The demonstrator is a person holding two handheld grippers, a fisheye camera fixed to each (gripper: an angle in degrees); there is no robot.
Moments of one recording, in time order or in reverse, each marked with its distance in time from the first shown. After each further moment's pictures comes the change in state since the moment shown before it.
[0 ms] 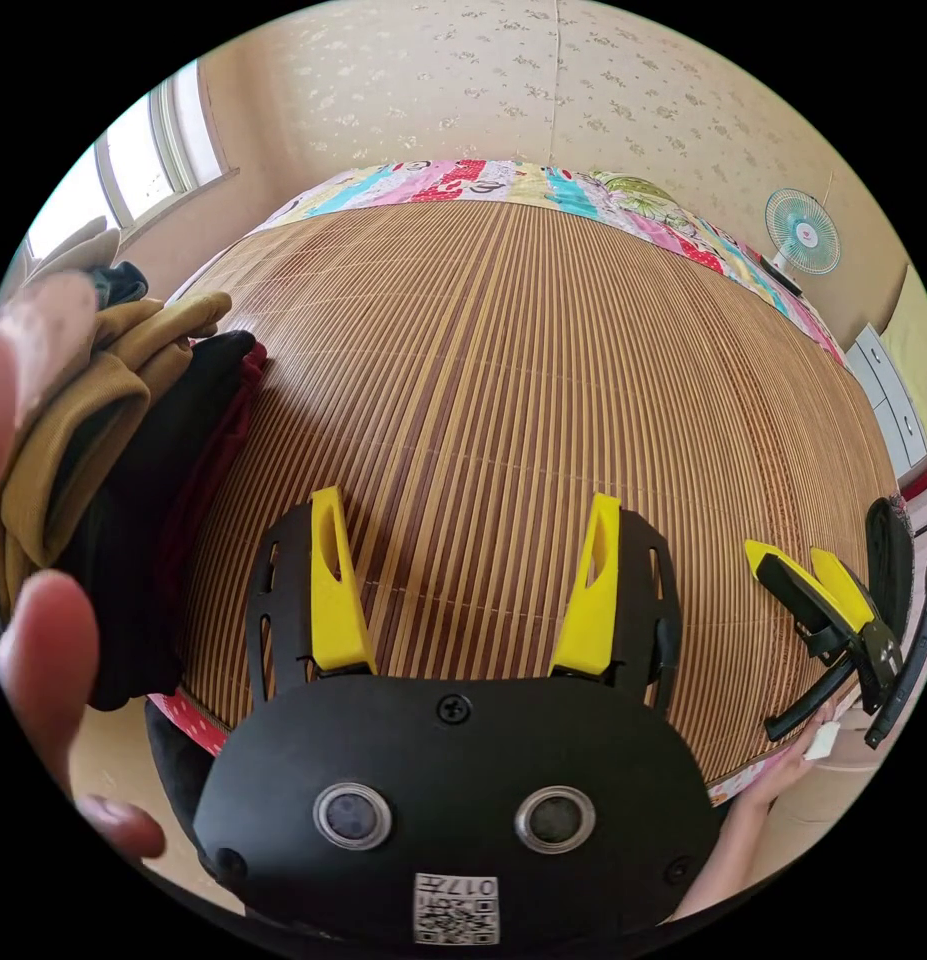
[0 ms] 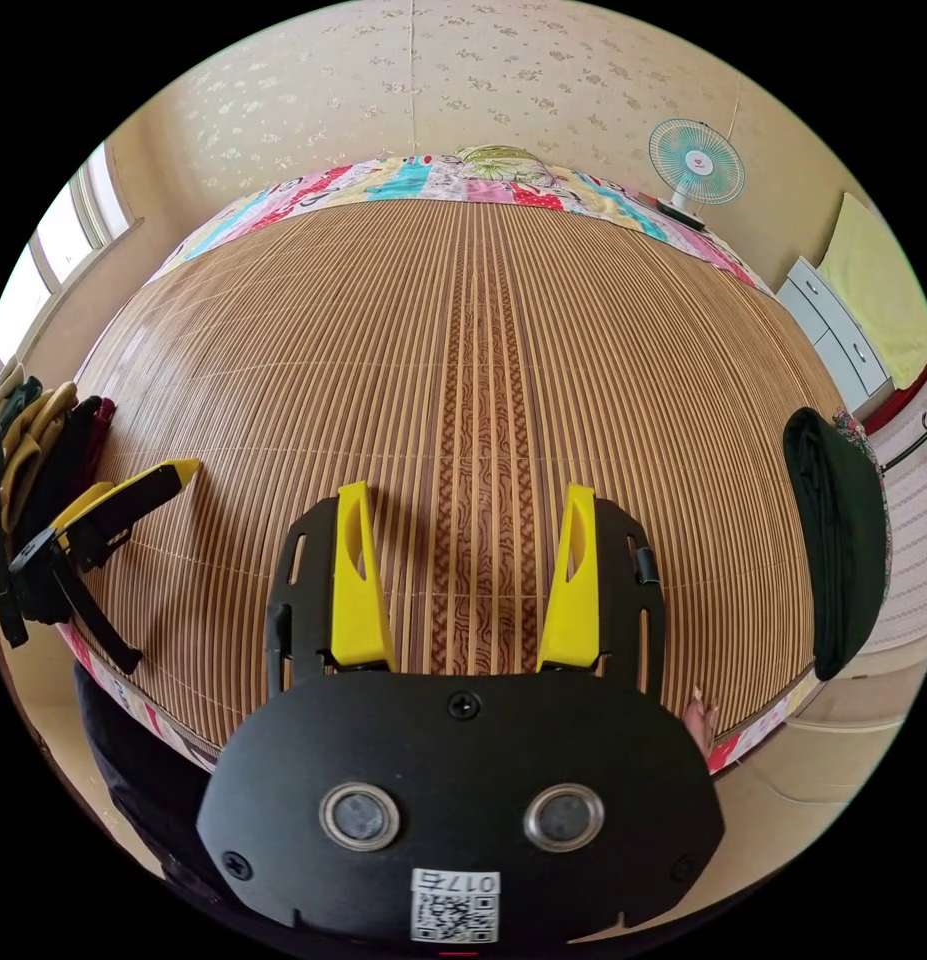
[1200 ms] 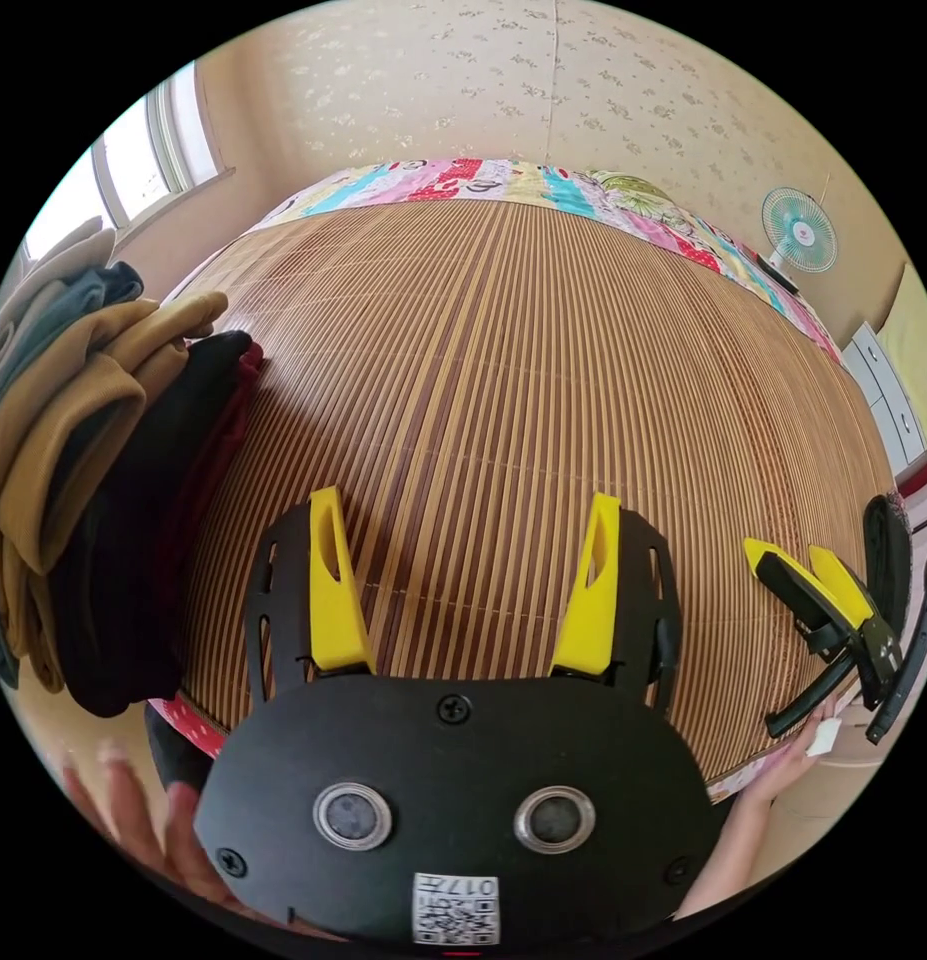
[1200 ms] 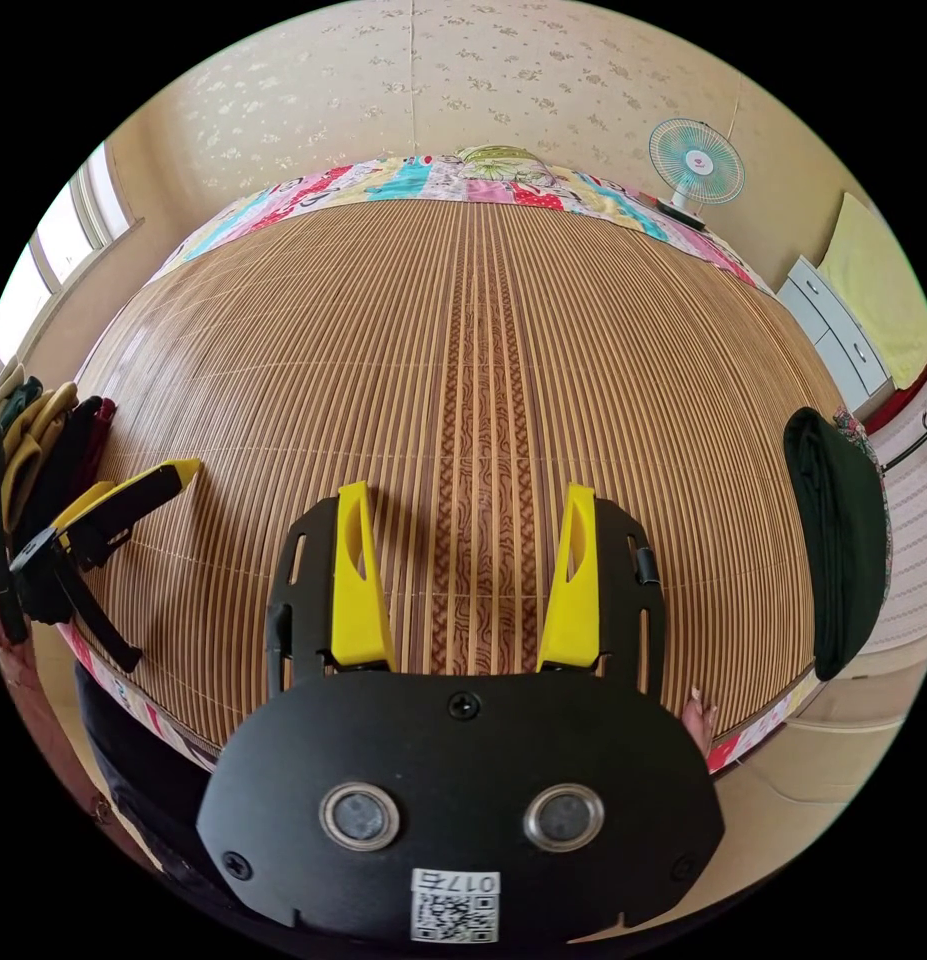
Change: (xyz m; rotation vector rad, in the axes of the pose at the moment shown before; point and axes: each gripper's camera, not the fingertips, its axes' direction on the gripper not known) left arm 0.035 -0.007 -0.043 0.000 0.006 0.009; right arm 0.004 0.003 -0.003 -0.002 0.001 0.003
